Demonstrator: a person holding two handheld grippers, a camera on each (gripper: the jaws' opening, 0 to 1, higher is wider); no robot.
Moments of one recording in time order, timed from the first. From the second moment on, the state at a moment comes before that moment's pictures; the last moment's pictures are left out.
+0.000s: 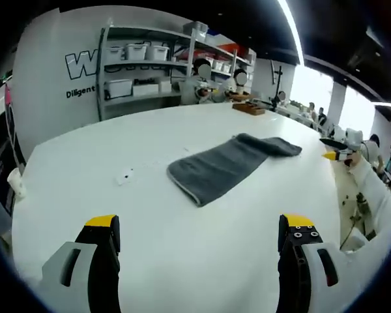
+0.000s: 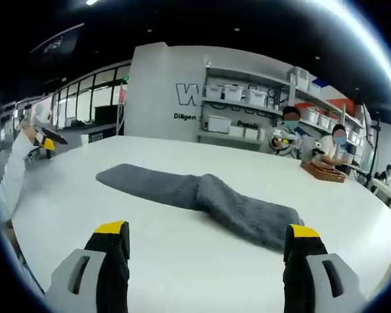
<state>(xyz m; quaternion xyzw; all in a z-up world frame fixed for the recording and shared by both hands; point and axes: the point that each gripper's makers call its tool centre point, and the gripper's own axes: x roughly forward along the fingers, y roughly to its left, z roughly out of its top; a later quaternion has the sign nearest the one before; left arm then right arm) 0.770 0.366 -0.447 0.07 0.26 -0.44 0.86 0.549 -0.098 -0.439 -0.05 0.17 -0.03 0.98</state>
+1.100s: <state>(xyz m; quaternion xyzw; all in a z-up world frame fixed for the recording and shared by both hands) 0.792 0.249 -0.540 0.00 0.20 -0.55 0.81 0.540 -0.096 -0.448 -0.03 0.17 -0.04 0.98</state>
